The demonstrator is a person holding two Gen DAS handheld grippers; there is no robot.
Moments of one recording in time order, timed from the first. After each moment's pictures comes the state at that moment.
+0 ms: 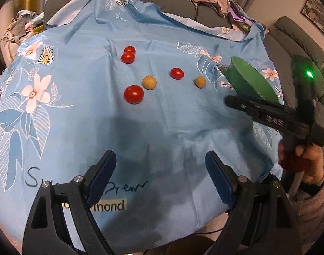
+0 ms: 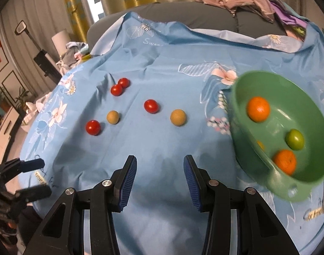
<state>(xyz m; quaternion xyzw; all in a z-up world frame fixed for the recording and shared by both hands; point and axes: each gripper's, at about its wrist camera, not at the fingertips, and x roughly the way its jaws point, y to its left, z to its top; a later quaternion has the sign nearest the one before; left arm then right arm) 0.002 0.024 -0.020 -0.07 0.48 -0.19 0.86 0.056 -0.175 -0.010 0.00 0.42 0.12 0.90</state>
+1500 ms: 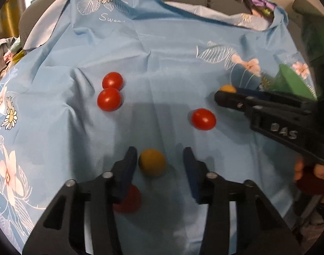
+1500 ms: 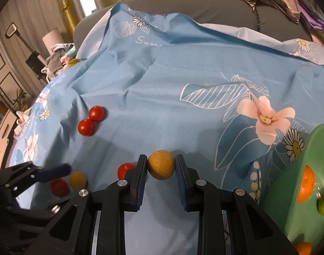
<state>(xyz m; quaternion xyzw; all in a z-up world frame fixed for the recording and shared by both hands) 0.150 -0.036 -0.055 0.02 0.49 -0.15 0.86 0.182 -0.170 -0.030 0.00 0.44 0.14 0.89</state>
